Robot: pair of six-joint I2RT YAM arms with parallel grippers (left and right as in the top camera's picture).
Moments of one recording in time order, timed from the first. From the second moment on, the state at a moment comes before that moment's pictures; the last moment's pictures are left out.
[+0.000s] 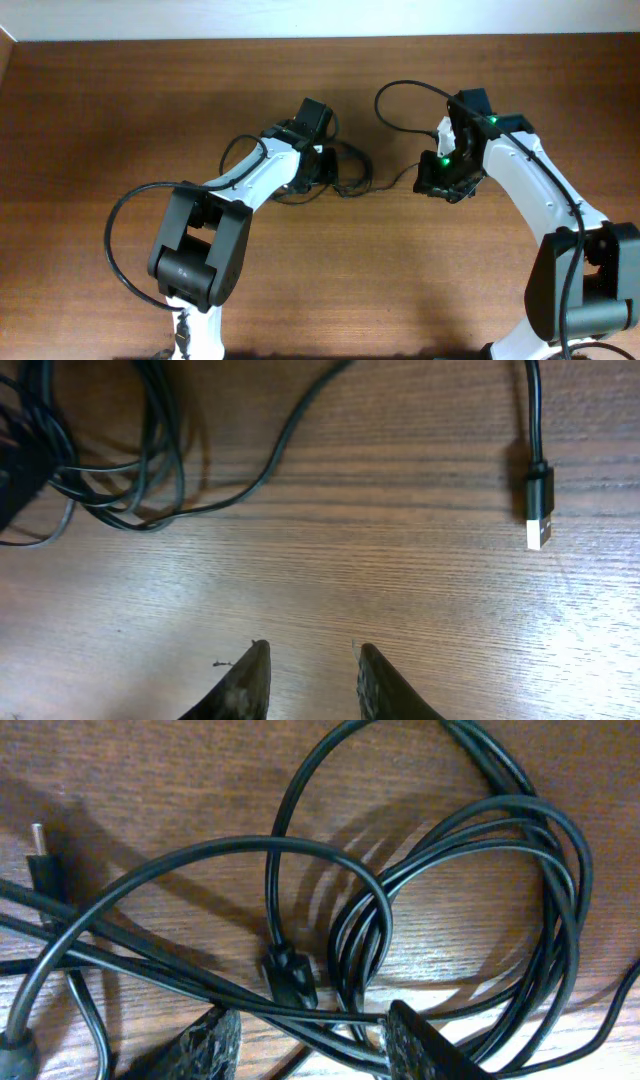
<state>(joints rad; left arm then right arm) -0.44 2.05 1.40 -0.60 0.13 -0.50 0.13 1.80 1.32 -0.99 -0.31 0.29</state>
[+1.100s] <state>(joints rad) -0.13 1.81 1.40 -0.93 0.00 -0.47 0.49 1.80 1.26 -0.56 -0.29 -0.07</state>
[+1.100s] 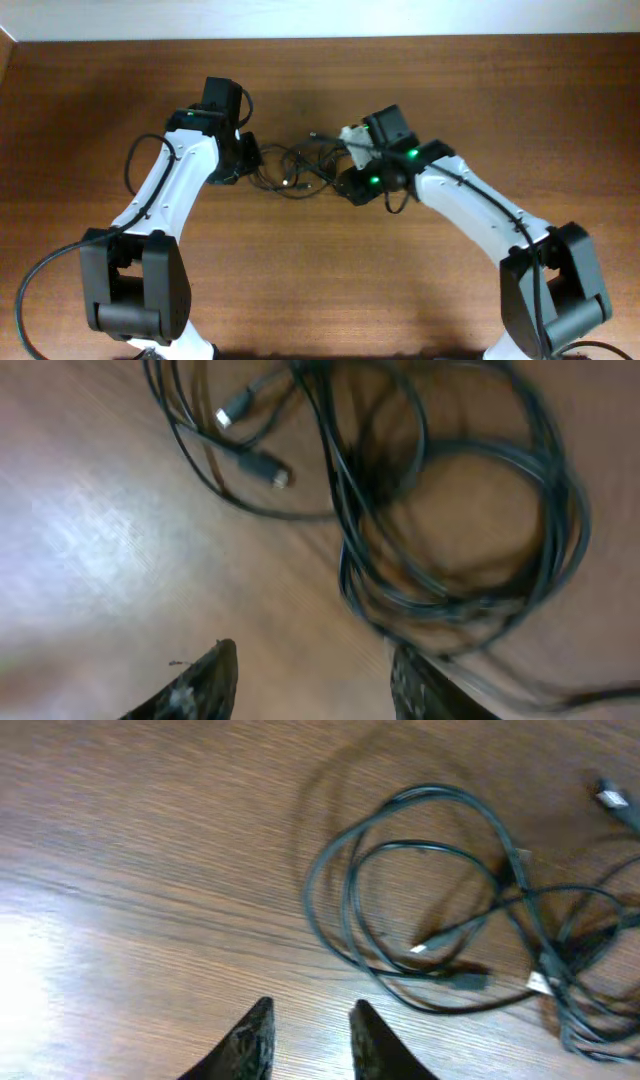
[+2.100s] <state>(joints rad) -0.13 1.81 1.39 -0.95 -0.11 -0.46 0.54 2.01 1.26 -0.34 -0.17 -0.18</state>
